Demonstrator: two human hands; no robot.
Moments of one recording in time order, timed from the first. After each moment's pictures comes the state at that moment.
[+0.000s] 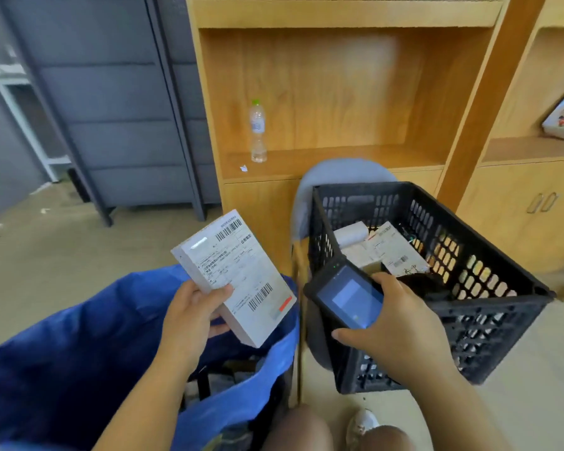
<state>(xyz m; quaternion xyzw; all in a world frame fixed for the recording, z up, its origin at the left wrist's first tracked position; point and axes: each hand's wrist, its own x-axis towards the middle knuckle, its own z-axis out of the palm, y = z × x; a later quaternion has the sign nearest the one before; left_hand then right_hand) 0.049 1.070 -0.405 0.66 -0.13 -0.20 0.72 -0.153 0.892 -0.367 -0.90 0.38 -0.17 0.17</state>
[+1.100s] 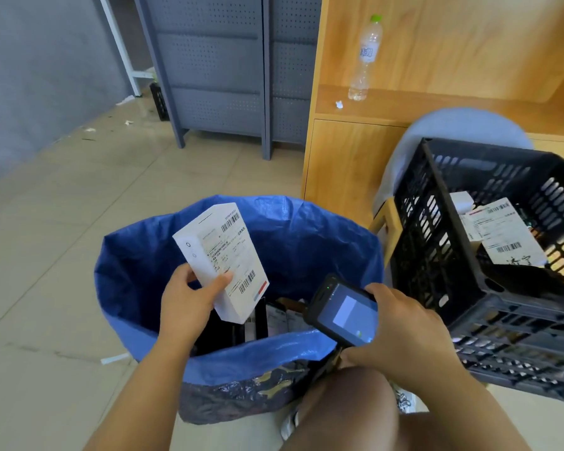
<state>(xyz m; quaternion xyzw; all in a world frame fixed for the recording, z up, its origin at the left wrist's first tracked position) 0.099 1.207 -0.497 0.78 0.02 -0.05 0.63 -0.076 0.976 -0.420 -0.97 0.21 0.05 0.11</state>
